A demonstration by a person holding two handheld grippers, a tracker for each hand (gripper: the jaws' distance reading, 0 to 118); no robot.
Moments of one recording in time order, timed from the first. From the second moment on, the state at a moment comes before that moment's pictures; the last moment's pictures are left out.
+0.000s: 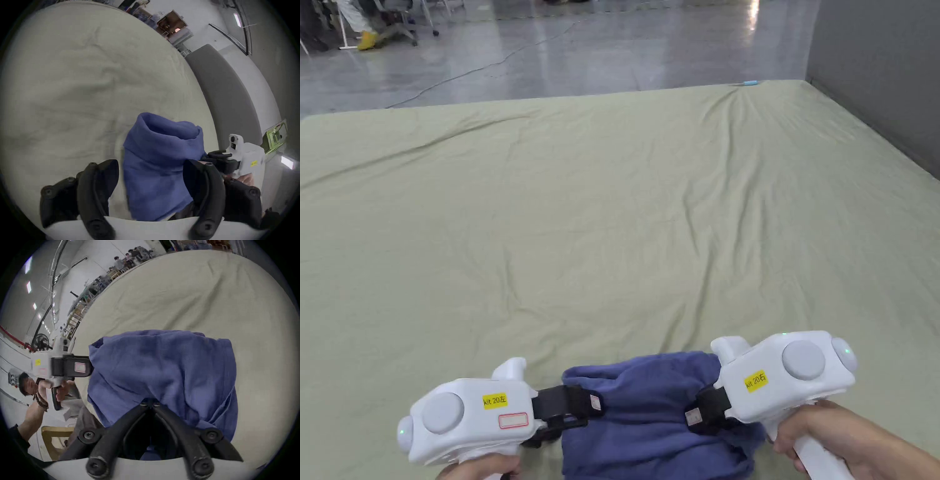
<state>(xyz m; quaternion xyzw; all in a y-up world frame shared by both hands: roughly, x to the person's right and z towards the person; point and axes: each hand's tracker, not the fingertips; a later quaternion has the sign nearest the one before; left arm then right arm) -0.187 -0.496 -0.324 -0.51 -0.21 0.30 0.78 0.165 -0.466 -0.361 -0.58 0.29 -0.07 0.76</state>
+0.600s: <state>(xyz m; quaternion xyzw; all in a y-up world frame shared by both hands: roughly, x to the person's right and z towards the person) -0.193 -0.446 -0.321 -0.45 -0.26 0.25 0.81 0.105 -0.402 -0.350 -0.52 0.28 0.00 0.80</state>
